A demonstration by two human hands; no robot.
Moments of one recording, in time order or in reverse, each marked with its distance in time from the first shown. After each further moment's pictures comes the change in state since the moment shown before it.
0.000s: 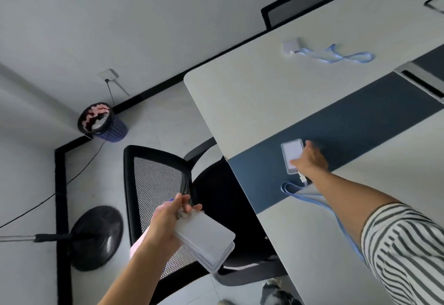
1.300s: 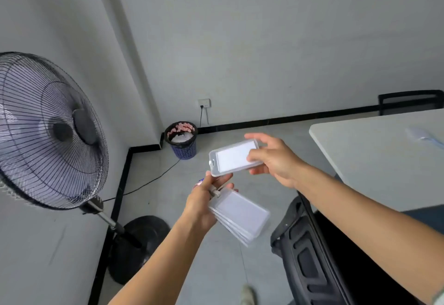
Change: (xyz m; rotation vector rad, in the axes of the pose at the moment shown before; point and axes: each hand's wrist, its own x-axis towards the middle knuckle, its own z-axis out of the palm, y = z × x) left_hand 0.008 0.226 -0.364 -0.445 -0.174 0.204; right_hand -0.446 -0.486 0.114 0.761 -0.587 -0.709
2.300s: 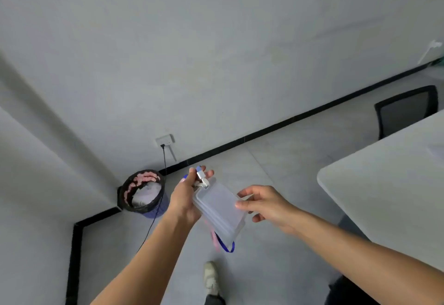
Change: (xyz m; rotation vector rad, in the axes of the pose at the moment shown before) left_hand 0.410 0.178 0.162 0.184 -0.129 -0.151; right_hand 0.360 0.016 -0.108 -0.084 0.077 0.227
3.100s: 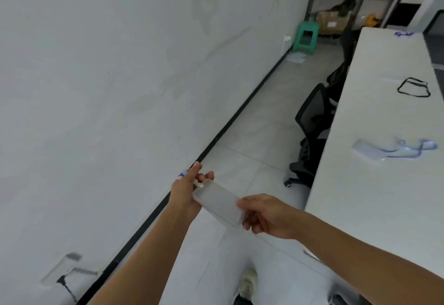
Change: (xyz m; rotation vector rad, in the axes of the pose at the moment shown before) left_hand 0.349 0.074 0.280 0.305 -0.318 -0.256; right_hand 0.215 -0.075 -0.231 0.625 0.242 0.085
